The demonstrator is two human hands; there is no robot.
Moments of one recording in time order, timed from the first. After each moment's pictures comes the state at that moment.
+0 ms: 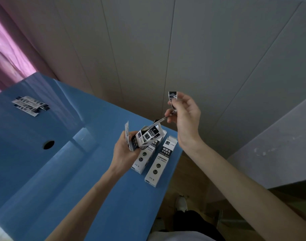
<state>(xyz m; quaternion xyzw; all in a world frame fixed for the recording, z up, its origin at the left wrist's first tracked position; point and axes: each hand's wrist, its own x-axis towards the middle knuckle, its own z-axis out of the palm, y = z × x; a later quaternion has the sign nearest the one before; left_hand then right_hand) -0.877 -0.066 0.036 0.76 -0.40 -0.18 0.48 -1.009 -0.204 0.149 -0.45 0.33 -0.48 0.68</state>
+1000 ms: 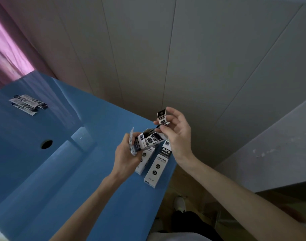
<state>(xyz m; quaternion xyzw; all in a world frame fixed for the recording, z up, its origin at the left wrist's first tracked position) -0.891 -0.063 0.030 0.75 -0.41 -0.15 0.49 -1.020 -0.180 0.103 -0.54 0.26 -0.42 0.68</state>
